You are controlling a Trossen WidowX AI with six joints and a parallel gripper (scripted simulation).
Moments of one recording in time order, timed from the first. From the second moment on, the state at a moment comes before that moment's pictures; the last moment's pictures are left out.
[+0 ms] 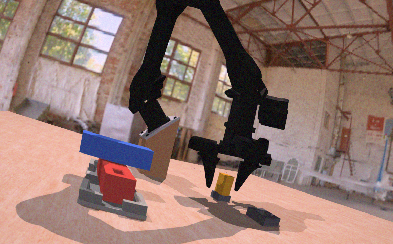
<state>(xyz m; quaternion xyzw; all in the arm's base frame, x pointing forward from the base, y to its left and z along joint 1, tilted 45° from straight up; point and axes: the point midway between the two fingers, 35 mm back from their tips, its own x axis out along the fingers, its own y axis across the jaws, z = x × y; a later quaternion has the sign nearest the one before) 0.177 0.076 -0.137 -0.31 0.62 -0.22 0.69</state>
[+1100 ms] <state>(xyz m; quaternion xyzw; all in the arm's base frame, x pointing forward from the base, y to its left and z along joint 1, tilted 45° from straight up) 0.177 0.094 -0.120 -0.31 0.62 -0.22 0.68</state>
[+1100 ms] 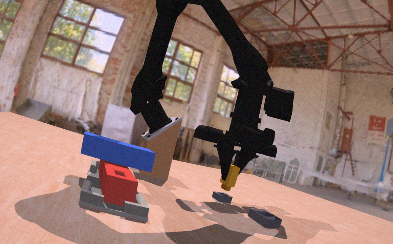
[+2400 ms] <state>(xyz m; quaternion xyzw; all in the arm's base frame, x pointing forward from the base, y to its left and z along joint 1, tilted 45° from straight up) 0.162 0.166 -0.044 -0.31 0.62 -0.22 0.69</state>
